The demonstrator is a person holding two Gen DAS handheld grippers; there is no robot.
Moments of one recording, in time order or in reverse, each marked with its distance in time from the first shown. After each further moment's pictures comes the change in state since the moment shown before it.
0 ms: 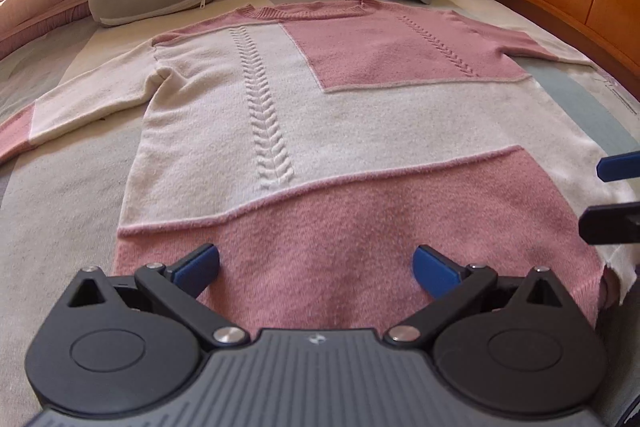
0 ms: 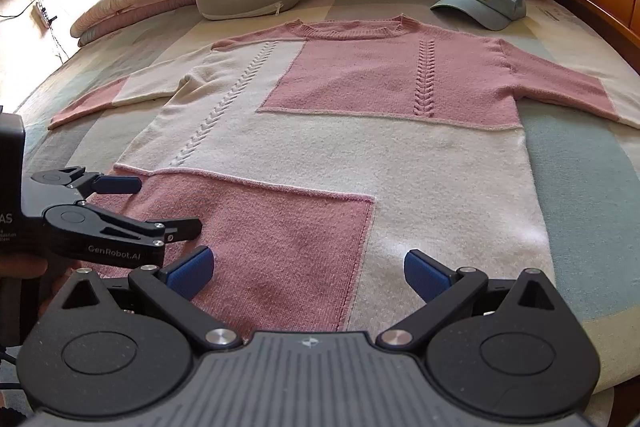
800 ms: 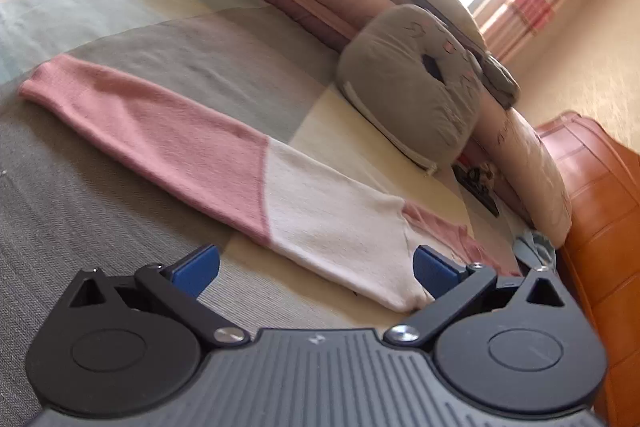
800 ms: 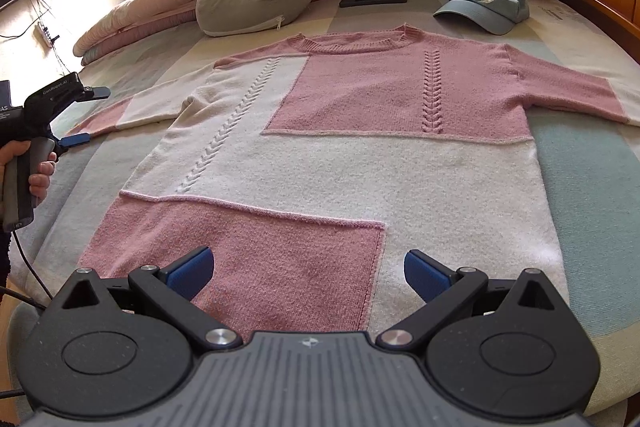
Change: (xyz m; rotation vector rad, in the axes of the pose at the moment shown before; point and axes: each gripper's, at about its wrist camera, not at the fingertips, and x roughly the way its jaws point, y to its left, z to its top) left arm -0.001 0.271 0.024 -0.864 -0.320 0.020; right arm 0.010 -0.002 0.016 0.038 -0.023 0.035
